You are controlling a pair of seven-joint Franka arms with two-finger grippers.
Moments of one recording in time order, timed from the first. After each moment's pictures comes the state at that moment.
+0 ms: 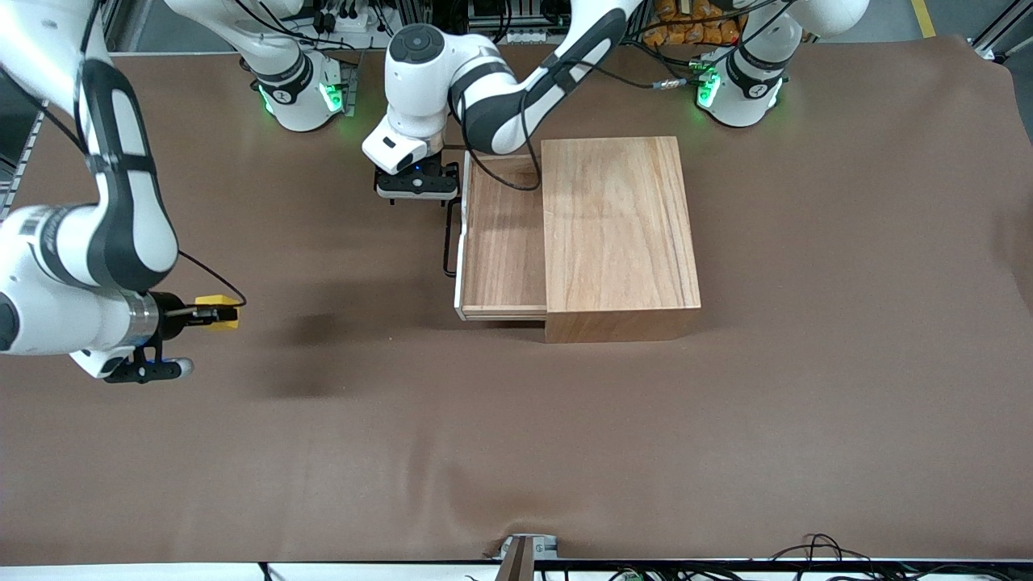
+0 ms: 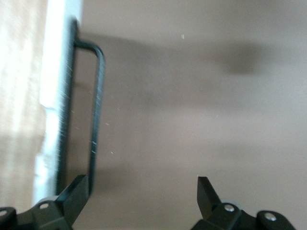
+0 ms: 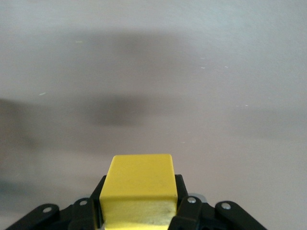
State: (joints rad) left arm -1.01 0.70 -0.11 -1.25 0.09 2.18 -1.22; right arm 0.04 0.42 -0.03 -1.53 0.11 1.66 -0.13
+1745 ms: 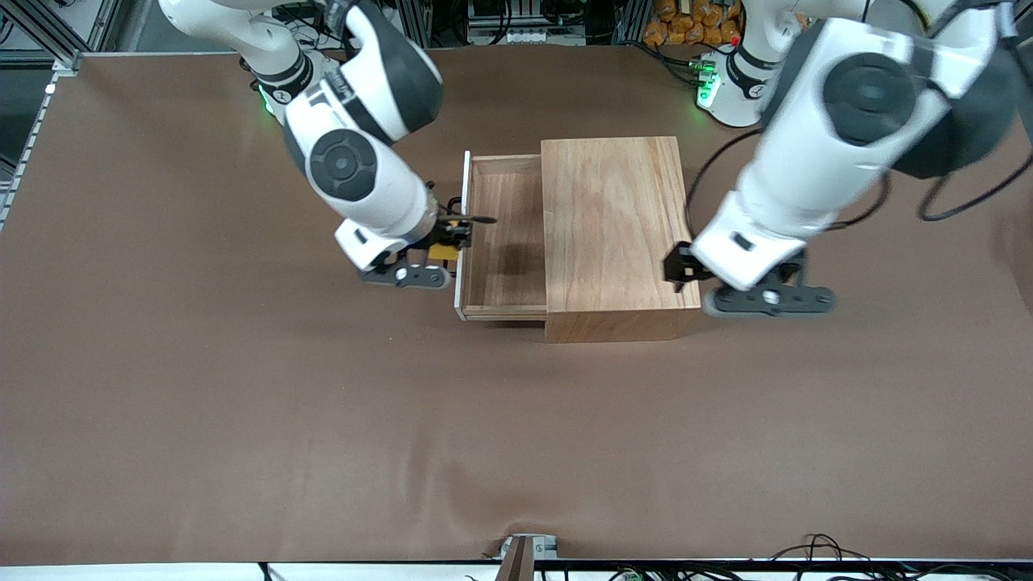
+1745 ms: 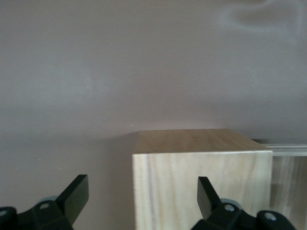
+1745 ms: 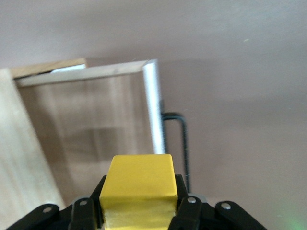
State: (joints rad) left arm -0.27 0.35 -0.10 -1.25 0.01 1.64 -0.38; right arm 0.66 0.39 -0.03 -1.51 0.26 1.81 0.67
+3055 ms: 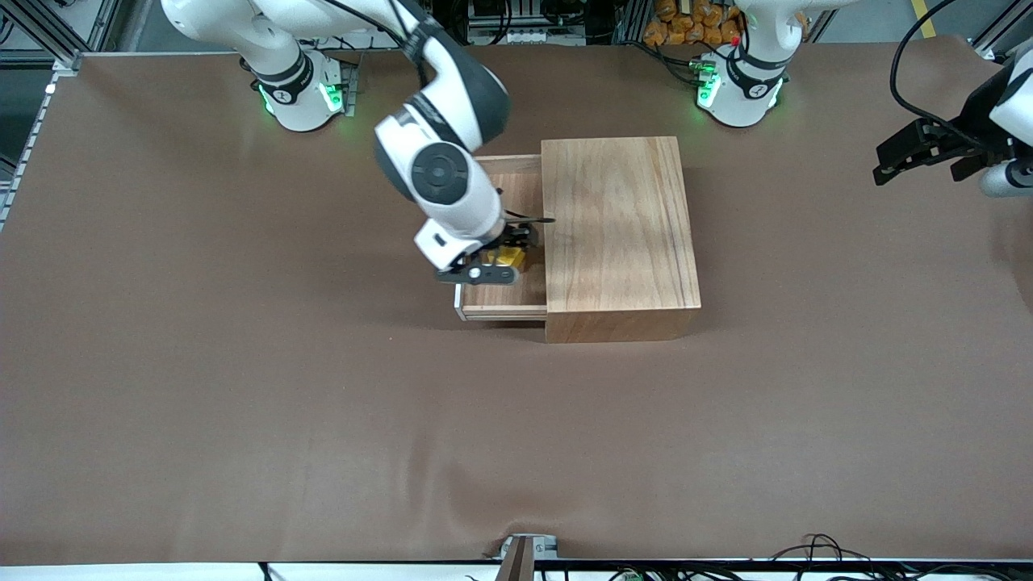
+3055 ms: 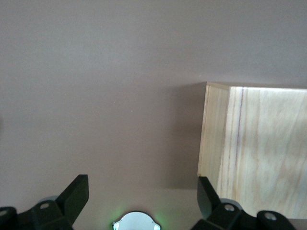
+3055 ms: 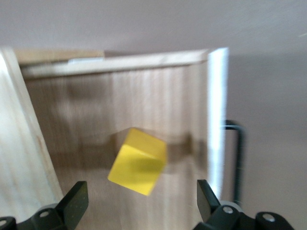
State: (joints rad) left arm 0.05 0.00 -0.15 -1.45 0.00 1.38 -0.16; right arm 0.71 0.45 -0.06 -1.49 0.27 1.89 0.68
